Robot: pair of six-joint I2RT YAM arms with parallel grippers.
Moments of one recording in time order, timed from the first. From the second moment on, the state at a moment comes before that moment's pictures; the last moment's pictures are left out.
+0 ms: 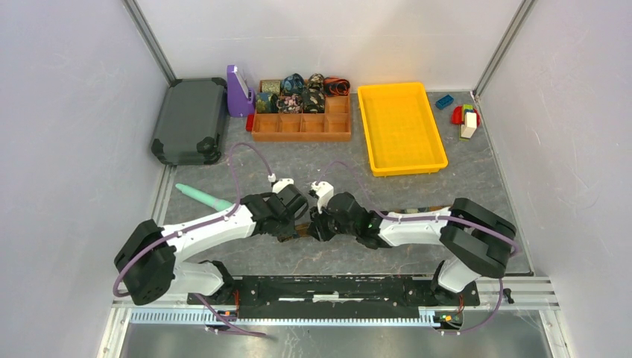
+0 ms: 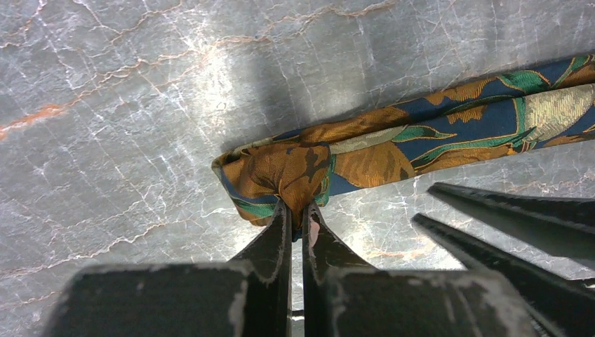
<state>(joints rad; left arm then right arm) -0.87 1.27 0.74 -0.67 -0.27 -0.79 1.06 1.60 0.69 0.35 -0.07 0.43</state>
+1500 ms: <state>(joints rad) -0.94 1.43 0.80 -0.47 -0.18 -0.81 0.98 1.60 0.67 0.24 0.00 0.41</state>
